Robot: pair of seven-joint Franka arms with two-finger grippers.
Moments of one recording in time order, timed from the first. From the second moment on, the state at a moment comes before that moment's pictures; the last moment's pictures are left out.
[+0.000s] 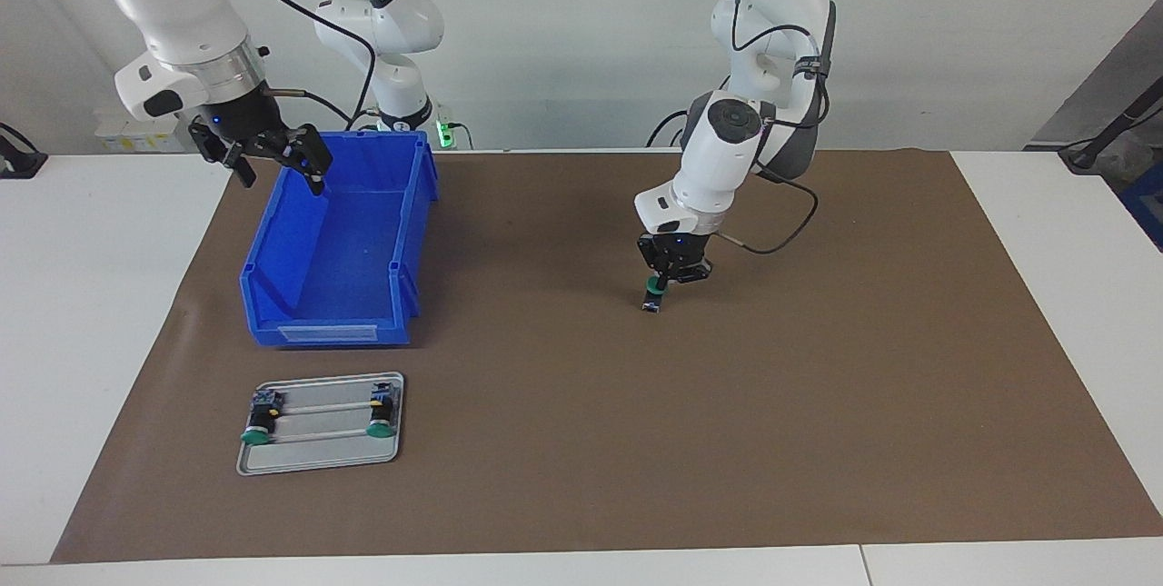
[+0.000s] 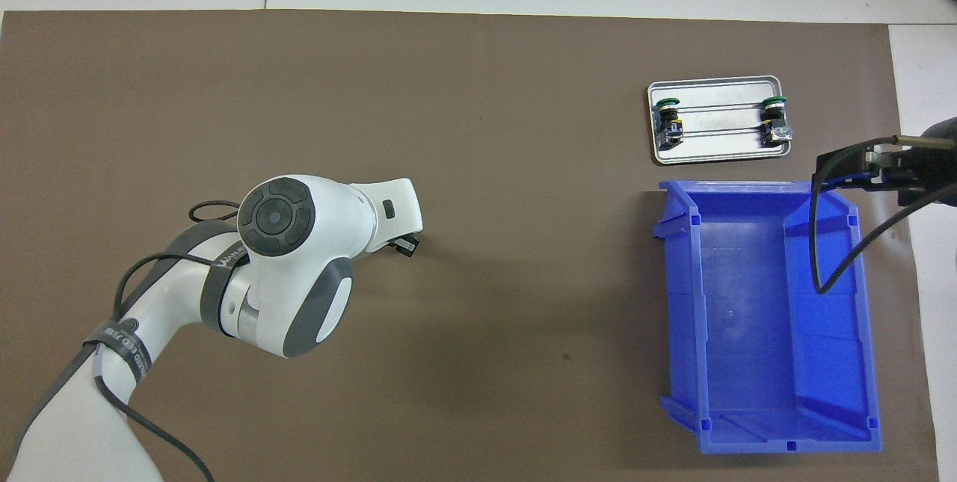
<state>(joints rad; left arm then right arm) -0.43 0.16 -0.10 -2.09 -0.12 2.41 0.16 0.00 -0.03 0.00 -1.62 -0.02 1.60 0.18</state>
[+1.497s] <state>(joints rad) -0.11 0.13 -0.01 -1.66 -0.06 1.97 0.22 0.58 0.17 0.02 -1.78 -0.02 2.04 1.10</state>
